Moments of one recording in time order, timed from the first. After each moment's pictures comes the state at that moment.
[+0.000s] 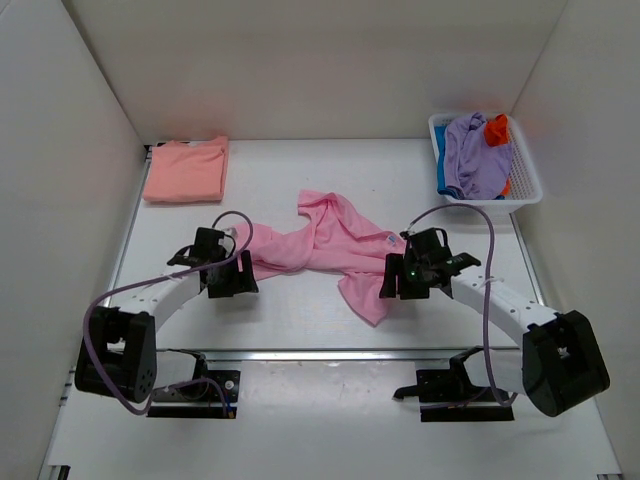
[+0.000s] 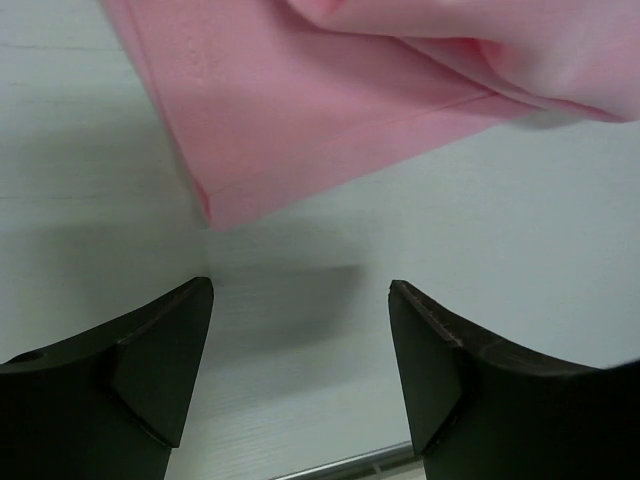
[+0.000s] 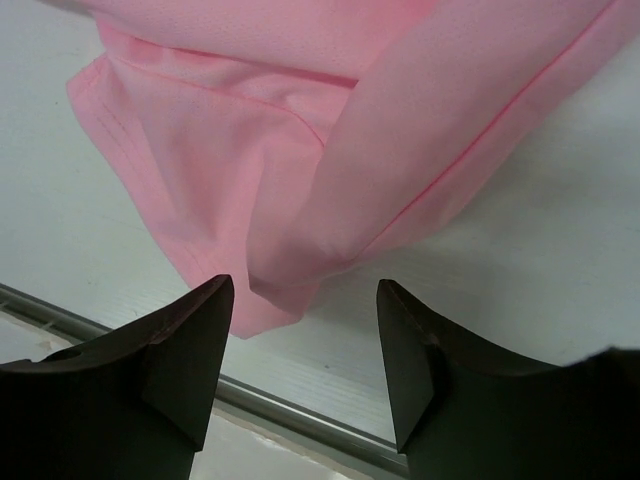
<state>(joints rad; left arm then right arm) -0.19 1.27 0.60 -0.42 0.19 -0.32 0.40 1.21 0.65 -0.49 -0.21 0.40</state>
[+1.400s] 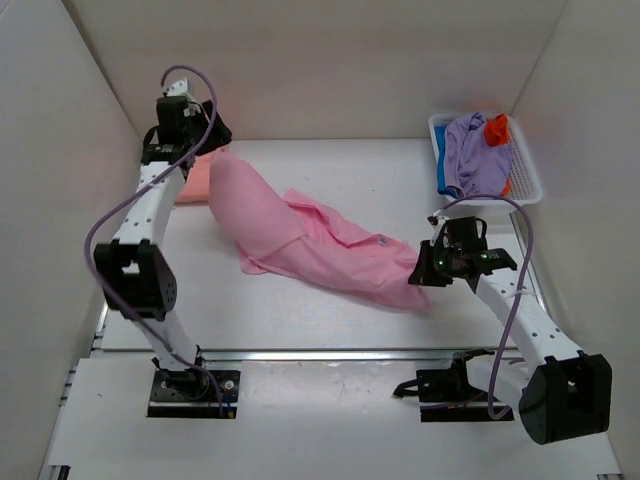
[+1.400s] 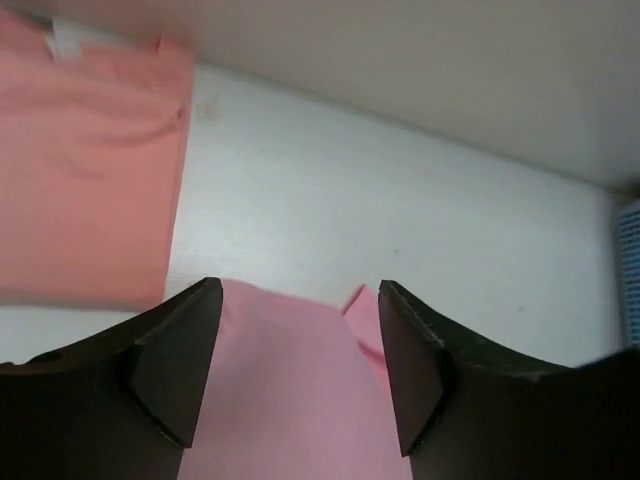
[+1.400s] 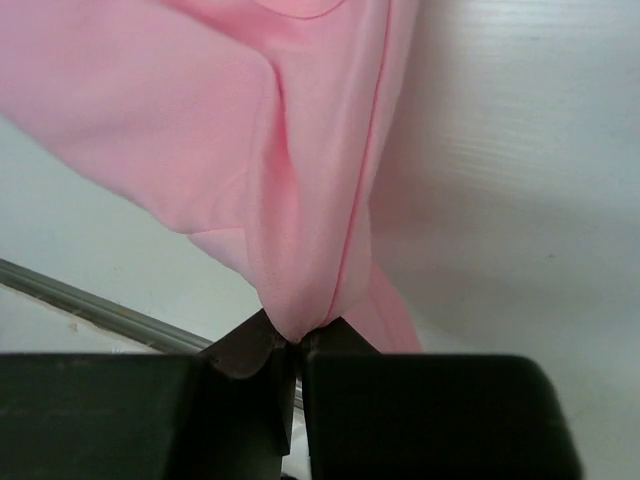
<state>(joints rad) -0.03 1.69 1.68 -0.36 0.07 -0.38 0.16 1.05 0.76 -0.68 -0.31 0.24</state>
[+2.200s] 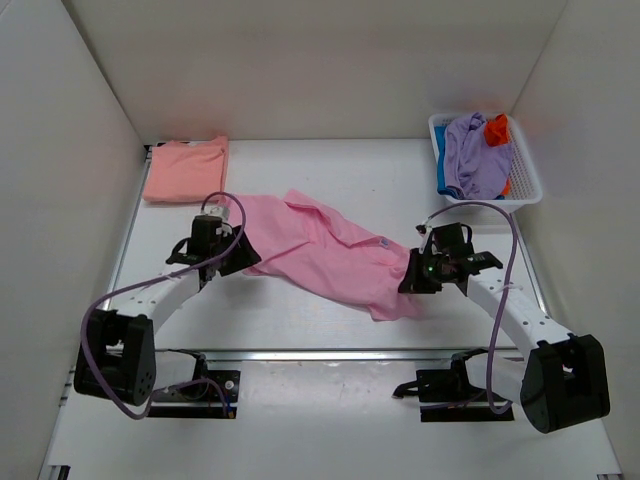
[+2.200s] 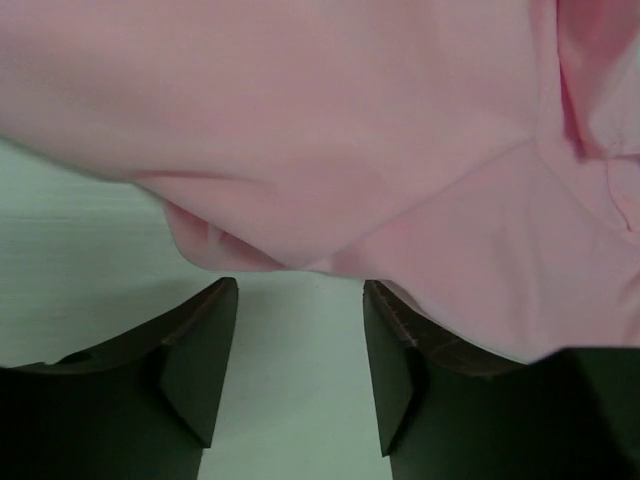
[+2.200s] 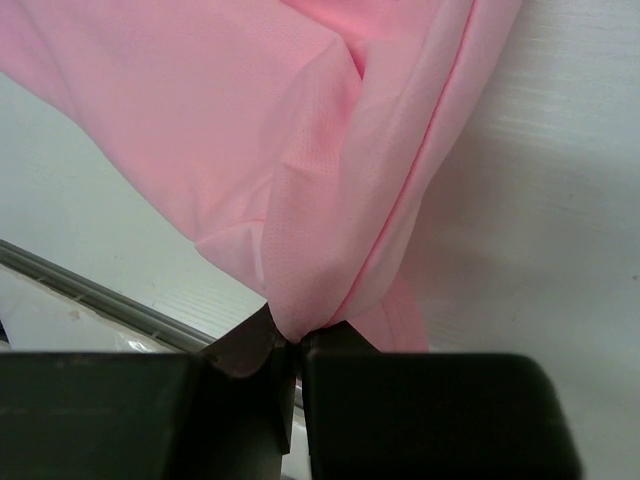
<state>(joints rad) -0.19 1.25 0.63 -0.17 0.17 -0.52 0.25 1.12 0.67 -0.58 -0.34 0.30</state>
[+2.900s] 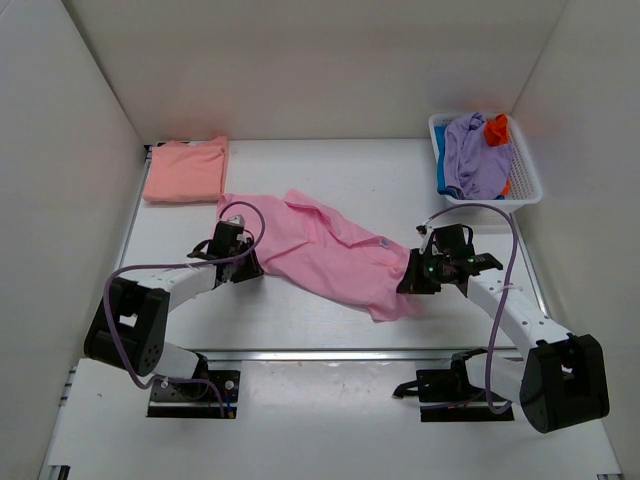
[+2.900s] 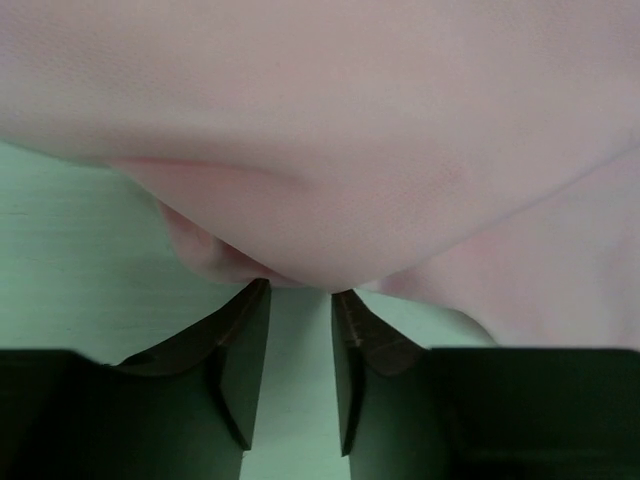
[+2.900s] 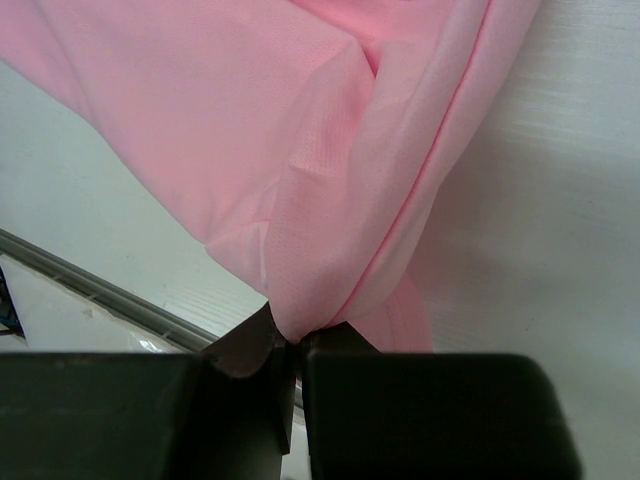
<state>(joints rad) -0.31 1.43 0.62 -0.13 0.03 -0.54 0.23 1.12 0.65 -0.55 -0.38 0.31</state>
